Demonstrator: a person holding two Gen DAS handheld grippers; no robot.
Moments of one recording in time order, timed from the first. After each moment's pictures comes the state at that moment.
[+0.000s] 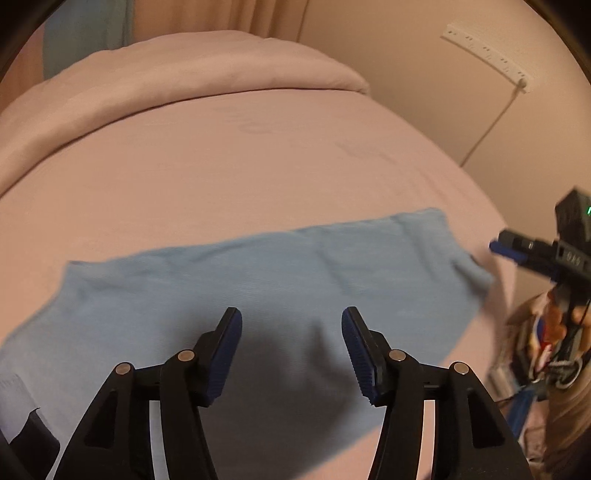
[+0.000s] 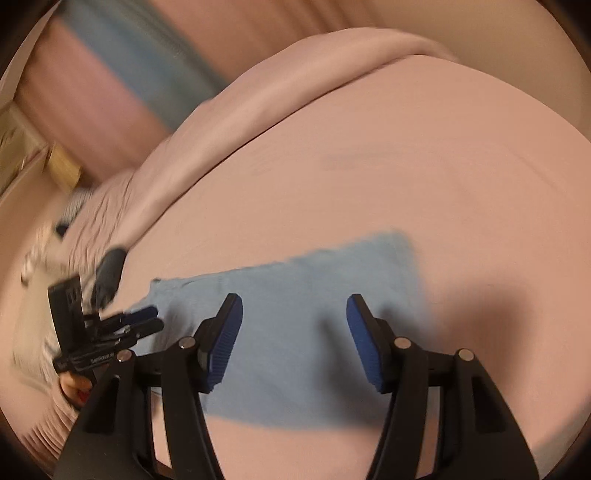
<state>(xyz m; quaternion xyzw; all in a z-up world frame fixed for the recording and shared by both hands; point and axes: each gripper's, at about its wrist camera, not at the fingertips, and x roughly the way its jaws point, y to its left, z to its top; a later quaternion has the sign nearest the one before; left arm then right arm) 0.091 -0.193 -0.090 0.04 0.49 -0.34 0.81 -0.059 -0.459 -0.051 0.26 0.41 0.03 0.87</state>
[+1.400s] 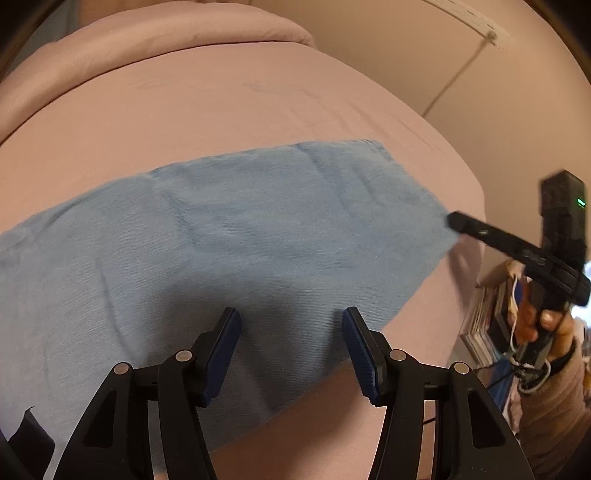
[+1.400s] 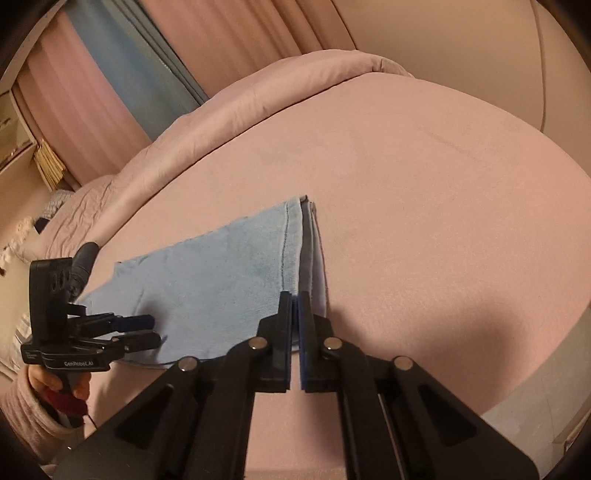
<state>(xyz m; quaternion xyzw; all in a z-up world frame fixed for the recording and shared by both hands) 0.031 -0.270 -0.119 0.07 0.53 -0.39 0.75 -0.124 -0.461 -0.076 0.21 0.39 -0.02 0.90</state>
